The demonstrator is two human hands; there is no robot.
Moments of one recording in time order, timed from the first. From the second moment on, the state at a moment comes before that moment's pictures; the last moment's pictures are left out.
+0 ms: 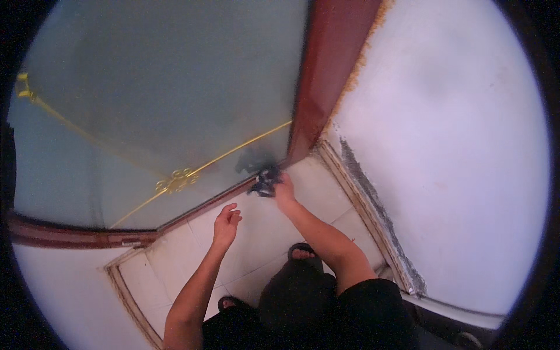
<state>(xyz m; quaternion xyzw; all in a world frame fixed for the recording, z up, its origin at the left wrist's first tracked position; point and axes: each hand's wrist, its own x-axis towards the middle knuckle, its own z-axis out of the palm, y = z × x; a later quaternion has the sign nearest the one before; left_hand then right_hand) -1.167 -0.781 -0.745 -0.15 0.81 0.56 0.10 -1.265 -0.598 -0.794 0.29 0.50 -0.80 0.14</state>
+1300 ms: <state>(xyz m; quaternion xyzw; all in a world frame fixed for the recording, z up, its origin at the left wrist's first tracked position) -1.174 -0.760 -0.685 -0.11 0.76 0.64 0.11 -1.305 -0.570 -0.651 0.24 0.43 -0.86 -0.13</state>
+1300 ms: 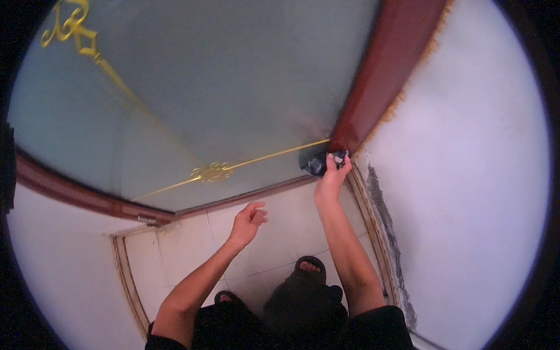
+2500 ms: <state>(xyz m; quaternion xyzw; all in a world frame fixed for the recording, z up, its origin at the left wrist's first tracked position) -1.083 -0.892 -0.663 -0.39 0.65 0.65 -0.11 -1.222 -0.807 -0.659 -0.58 0.75 -0.25 0.19</state>
